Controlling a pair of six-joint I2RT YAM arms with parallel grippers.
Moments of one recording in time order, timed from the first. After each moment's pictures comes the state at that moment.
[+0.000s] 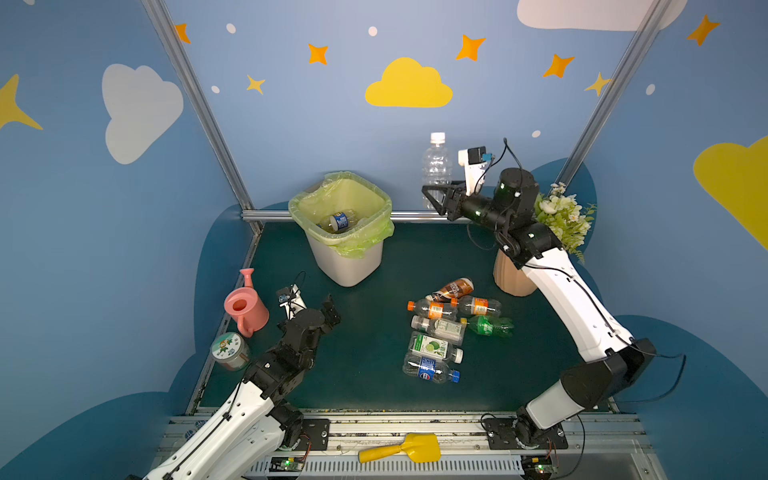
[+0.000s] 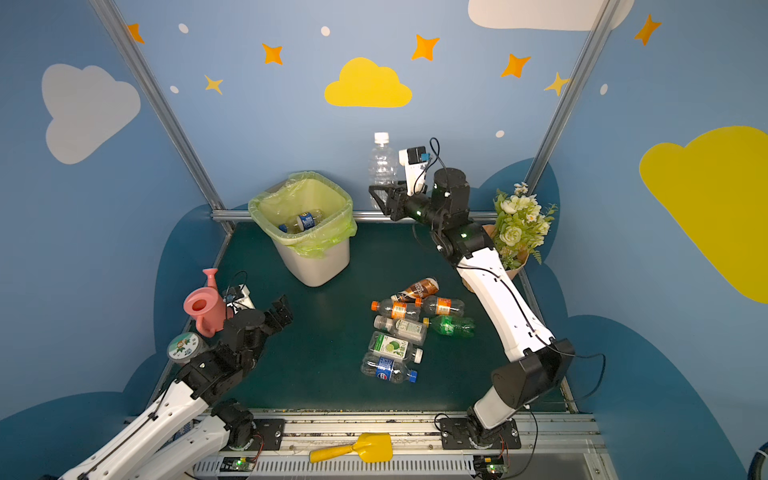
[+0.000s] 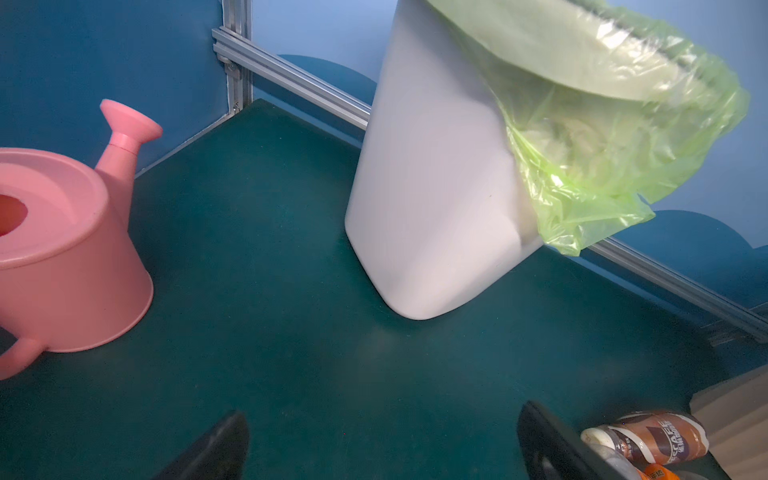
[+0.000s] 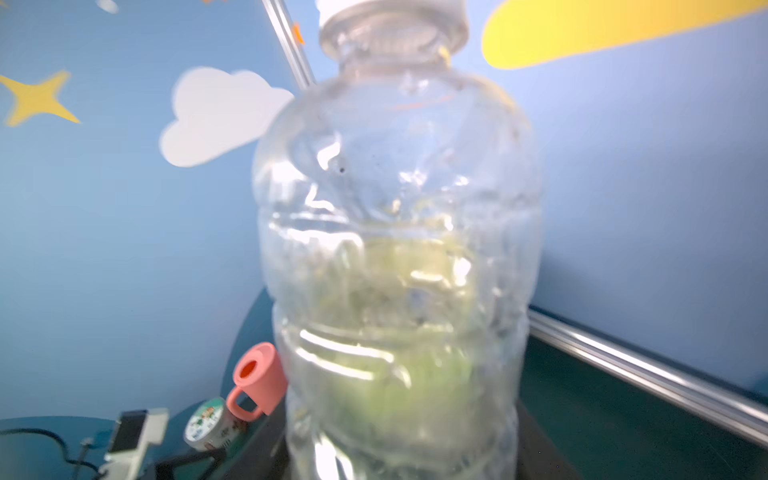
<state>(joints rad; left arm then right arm) -0.56 0.68 0.56 -0.38 -0.60 -0.72 0.49 1.64 1.87 -0.22 -0.47 0.32</state>
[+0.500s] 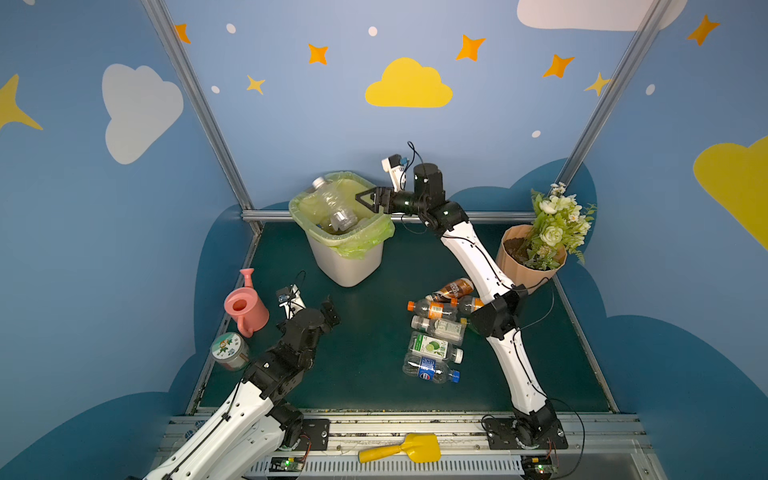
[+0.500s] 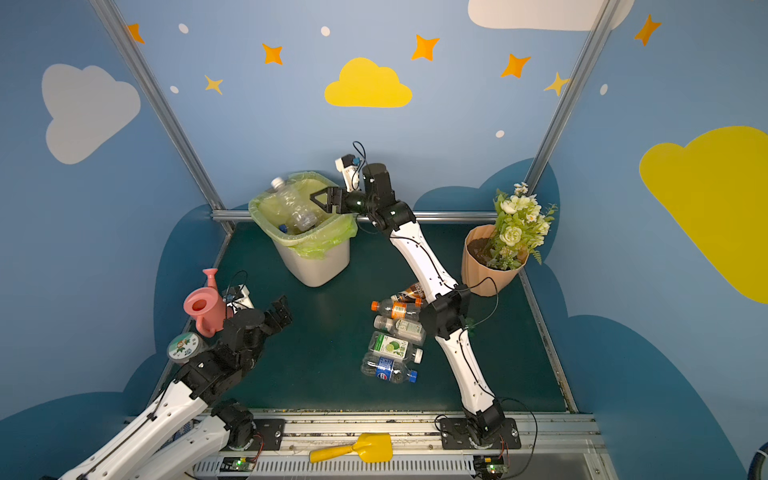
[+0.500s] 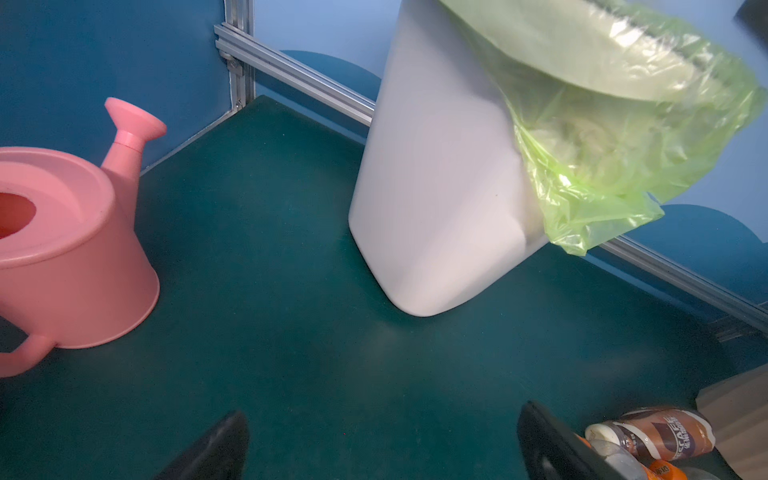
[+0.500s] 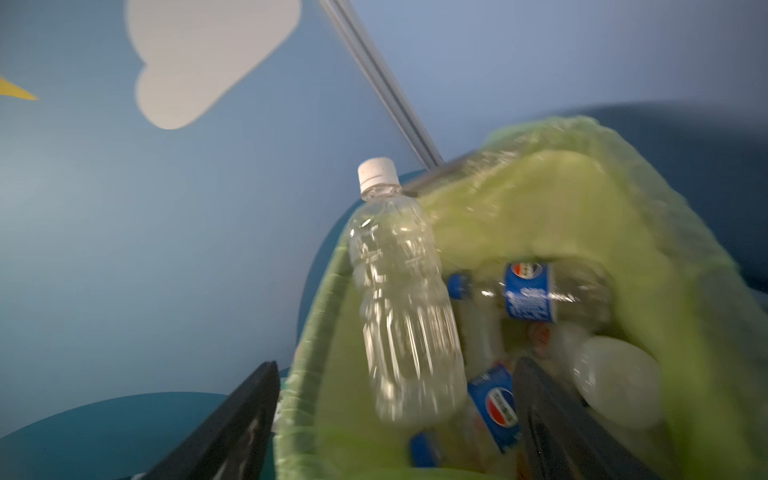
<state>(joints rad) -0.56 0.68 0.57 -0.42 -0.59 -0.72 0.59 2.43 2.72 -0.51 -0.60 0.51</state>
